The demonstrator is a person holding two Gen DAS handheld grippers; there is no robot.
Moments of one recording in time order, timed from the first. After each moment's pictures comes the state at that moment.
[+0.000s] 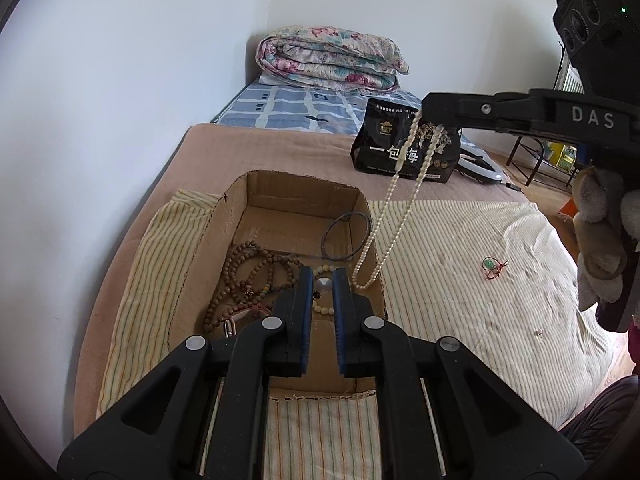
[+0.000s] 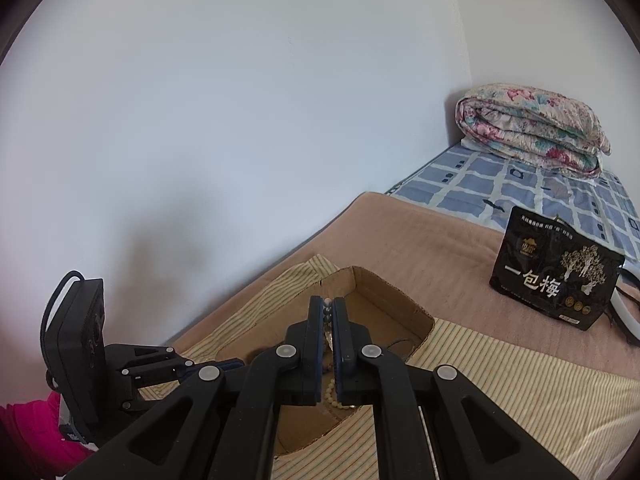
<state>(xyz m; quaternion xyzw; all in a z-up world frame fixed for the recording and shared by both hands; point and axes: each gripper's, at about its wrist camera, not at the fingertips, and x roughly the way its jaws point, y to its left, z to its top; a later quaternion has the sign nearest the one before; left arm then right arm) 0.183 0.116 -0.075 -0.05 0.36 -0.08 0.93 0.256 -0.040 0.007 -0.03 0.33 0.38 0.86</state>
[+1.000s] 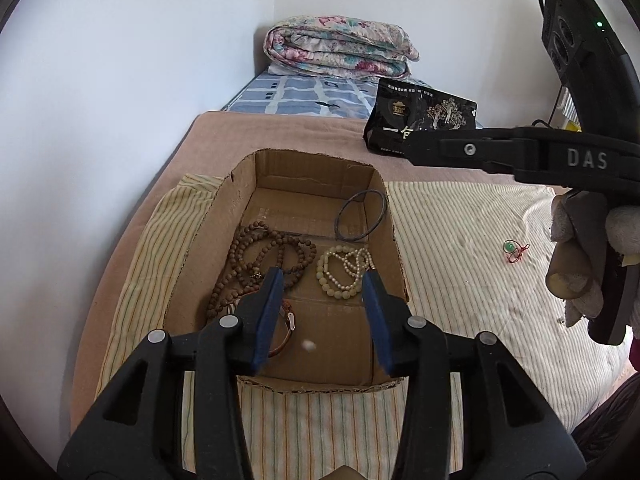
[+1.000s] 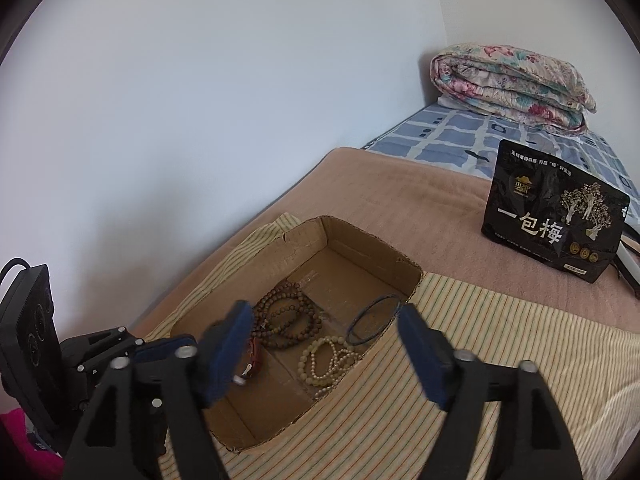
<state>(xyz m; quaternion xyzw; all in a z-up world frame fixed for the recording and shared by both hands) 0.184 0.113 -0.100 -0.03 0.37 -0.06 0.93 0.273 -0.038 -0.053 -0.03 0.38 0.33 0.86</state>
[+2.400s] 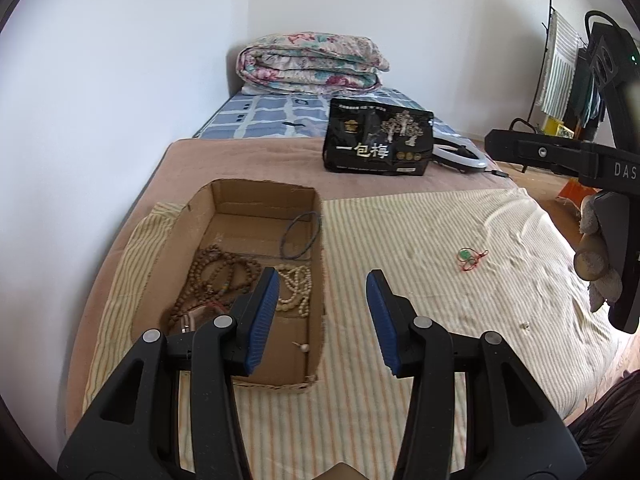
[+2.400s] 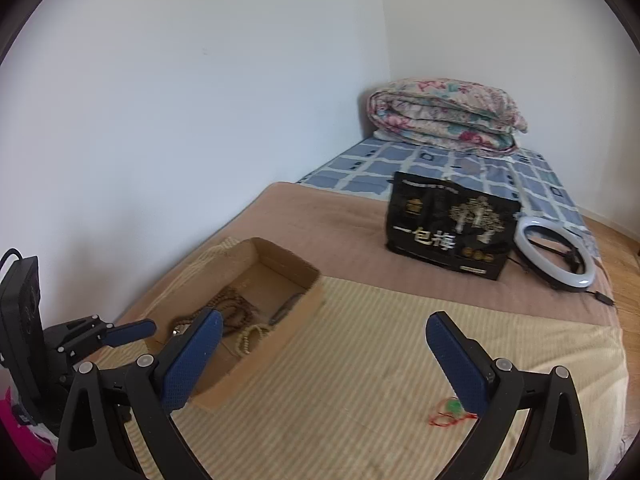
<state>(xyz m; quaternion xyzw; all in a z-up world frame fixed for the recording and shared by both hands) 0.163 0.056 -0.065 -0.01 0.35 -0.09 0.93 0.227 -0.146 -0.004 -0.03 0.33 0.24 0.91</state>
